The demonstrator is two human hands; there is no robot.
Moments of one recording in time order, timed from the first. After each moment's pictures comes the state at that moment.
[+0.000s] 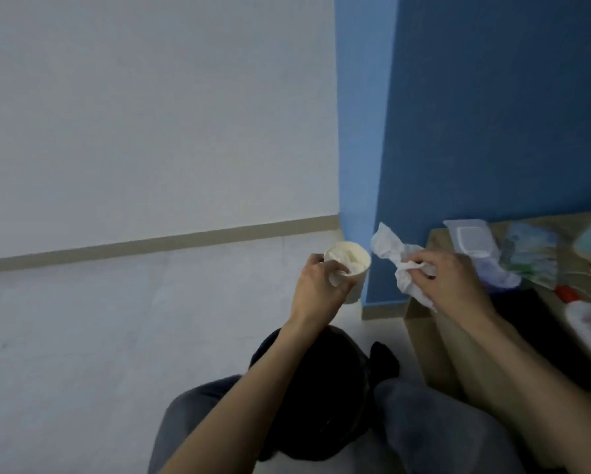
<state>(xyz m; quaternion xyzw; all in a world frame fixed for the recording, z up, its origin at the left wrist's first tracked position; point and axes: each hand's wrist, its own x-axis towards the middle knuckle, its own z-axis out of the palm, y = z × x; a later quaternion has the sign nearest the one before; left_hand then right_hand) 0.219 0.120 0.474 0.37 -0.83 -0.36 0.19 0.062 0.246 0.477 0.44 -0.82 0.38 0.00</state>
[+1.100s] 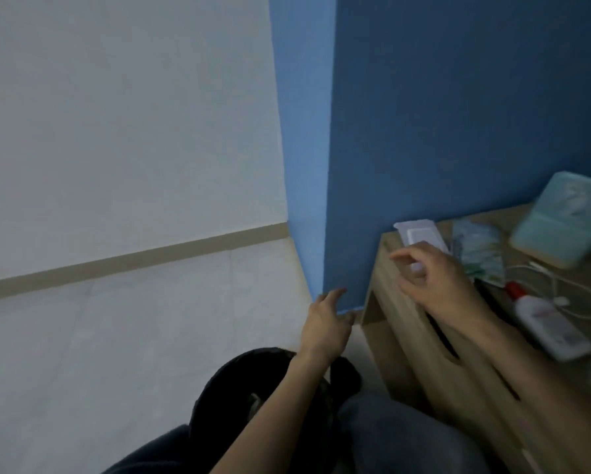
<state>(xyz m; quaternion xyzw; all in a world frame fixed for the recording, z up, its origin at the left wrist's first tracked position) 0.142 0.137 0.393 0.32 -0.84 -0.44 0.07 0.011 0.257 0.458 0.44 -0.82 0.37 0.00</state>
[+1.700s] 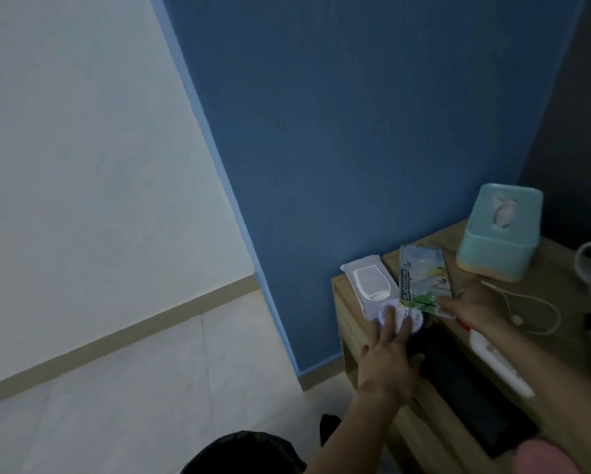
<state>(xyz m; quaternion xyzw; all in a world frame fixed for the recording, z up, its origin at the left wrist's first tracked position) 0.001 0.233 0.380 0.12 -0.96 -0.26 -0.07 -0.147 0.339 0.387 0.04 -0.93 0.36 -0.08</state>
